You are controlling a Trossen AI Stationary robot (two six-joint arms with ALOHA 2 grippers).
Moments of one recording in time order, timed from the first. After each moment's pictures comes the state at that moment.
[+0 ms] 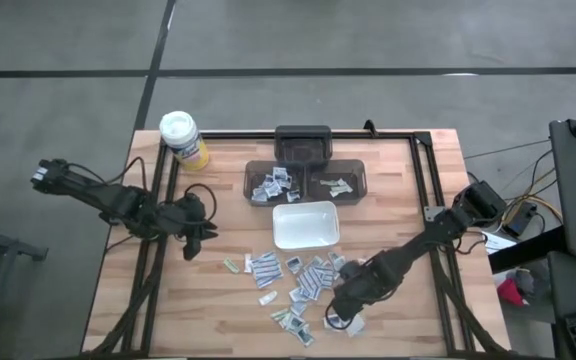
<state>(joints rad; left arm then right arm) -0.36 0.67 0.64 -0.72 -0.25 -0.65 0.57 1.76 1.15 -0.70 -0.21 1.65</state>
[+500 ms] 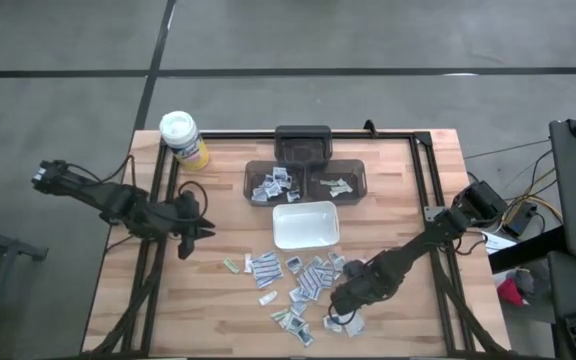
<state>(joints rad) -0.36 0.58 0.61 -0.71 -0.26 -0.60 0.57 1.76 1.05 -0.58 -0.19 1.82</state>
